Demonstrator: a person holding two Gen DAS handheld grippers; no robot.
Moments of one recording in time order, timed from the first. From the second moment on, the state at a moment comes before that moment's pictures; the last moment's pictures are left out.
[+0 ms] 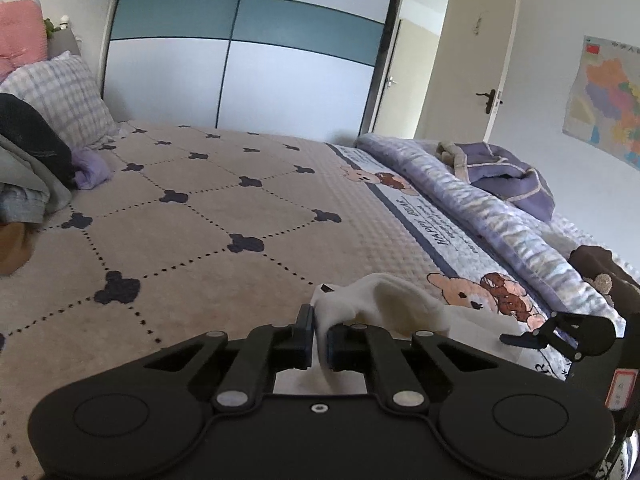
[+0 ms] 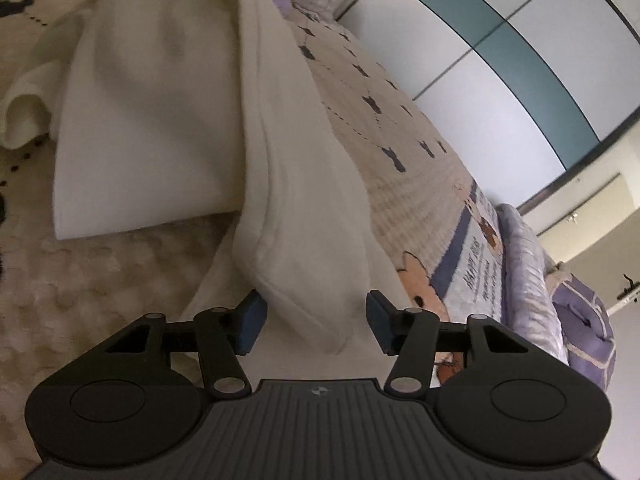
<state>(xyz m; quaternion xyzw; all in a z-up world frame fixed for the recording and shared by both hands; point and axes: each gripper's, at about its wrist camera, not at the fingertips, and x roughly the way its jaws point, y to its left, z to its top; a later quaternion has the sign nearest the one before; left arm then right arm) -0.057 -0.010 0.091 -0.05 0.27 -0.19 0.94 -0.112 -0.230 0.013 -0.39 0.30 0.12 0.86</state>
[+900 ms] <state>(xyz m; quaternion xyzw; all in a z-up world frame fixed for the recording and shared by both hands) -0.142 0.036 0.222 -0.04 0.13 -0.15 0.98 -0.238 -0.233 0.190 -0.21 -0.07 0.00 0.98</state>
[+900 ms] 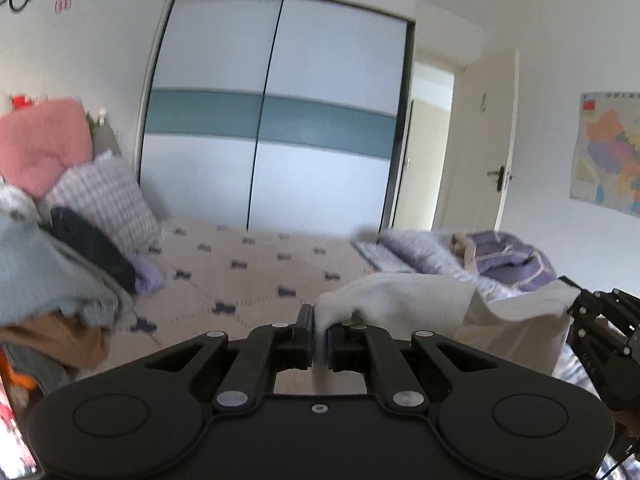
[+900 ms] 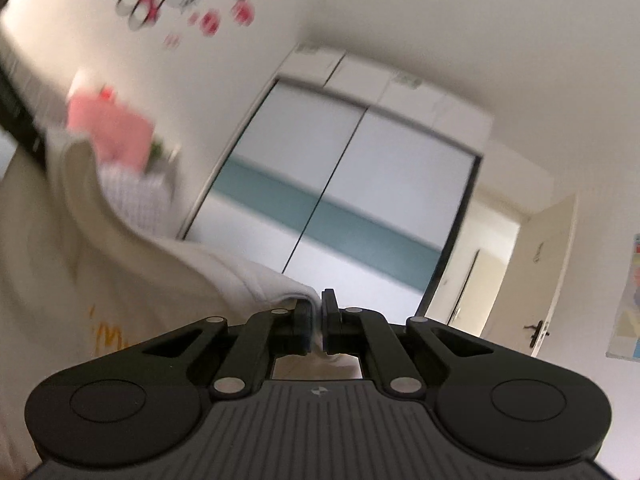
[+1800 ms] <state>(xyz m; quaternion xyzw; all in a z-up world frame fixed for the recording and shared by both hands) -0.234 0.040 0.323 -0.02 0.01 -0.21 0.98 -0.345 -0.293 0.309 -0.11 -0.23 -0.03 0.97</state>
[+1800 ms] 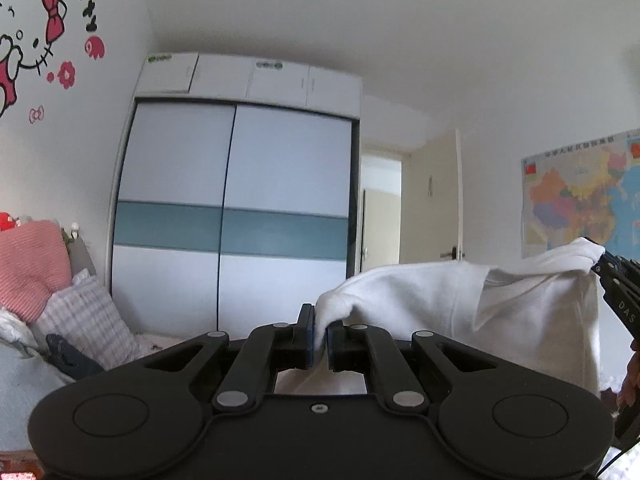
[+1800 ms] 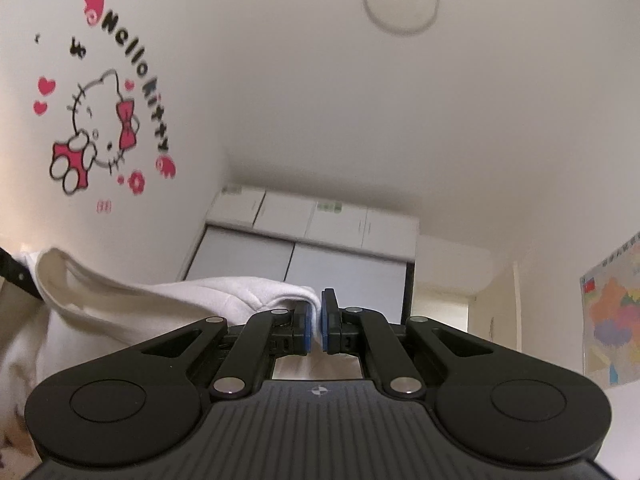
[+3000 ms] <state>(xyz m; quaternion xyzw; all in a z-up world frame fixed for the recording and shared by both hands) 0.119 0.028 0.043 -0.03 0.35 -0.17 0.92 0.019 -0.304 0.066 -0.11 0.25 -0.03 0.96</state>
